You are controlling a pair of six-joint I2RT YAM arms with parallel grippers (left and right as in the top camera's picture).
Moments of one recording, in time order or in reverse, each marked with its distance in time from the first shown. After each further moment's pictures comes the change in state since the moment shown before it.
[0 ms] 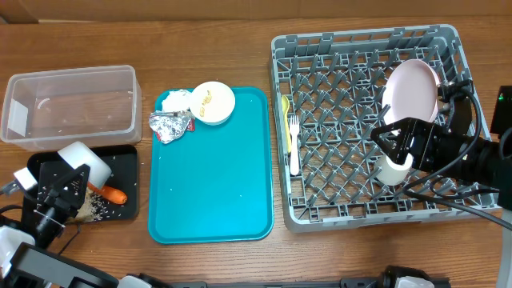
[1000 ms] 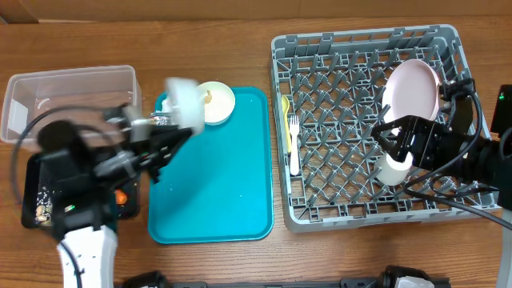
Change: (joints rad) left arm -0.928 -0.518 0.023 0.708 -0.198 -0.549; right arm 0.000 0.000 -0.001 0.029 0.010 0.027
